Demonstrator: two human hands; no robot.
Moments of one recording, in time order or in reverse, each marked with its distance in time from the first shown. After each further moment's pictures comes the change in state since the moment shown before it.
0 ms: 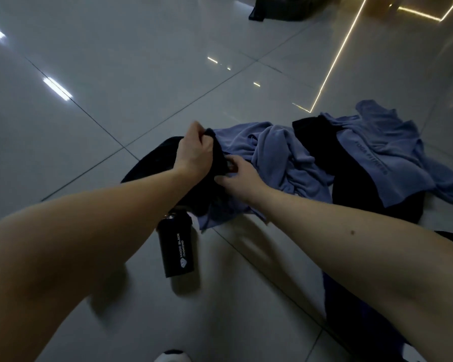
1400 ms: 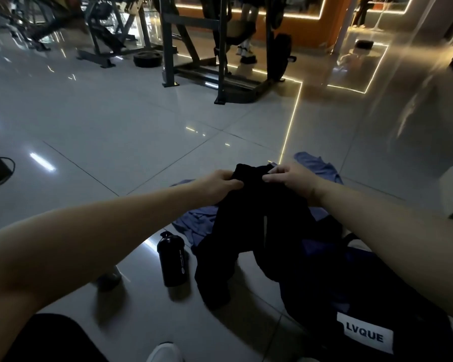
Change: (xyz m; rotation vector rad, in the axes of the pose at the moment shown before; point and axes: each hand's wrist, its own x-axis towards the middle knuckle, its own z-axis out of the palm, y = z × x) left_hand -0.140 0.182 -0.064 -0.277 -0.743 0.076; right_hand -0.223 -0.128 -0.185 -0.095 0.172 0.059
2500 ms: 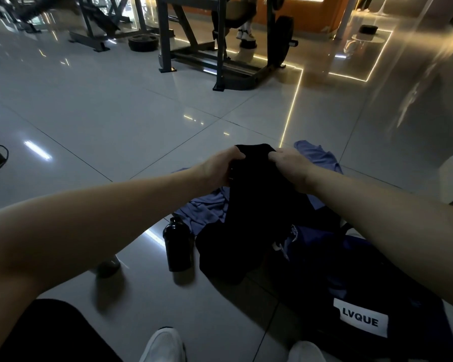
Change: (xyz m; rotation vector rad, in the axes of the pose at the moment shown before) left_hand -0.004 0.018 0.010 -0.402 -0.025 -0.084; right_hand 0.010 -0.006 0.015 0.129 0.097 0.040
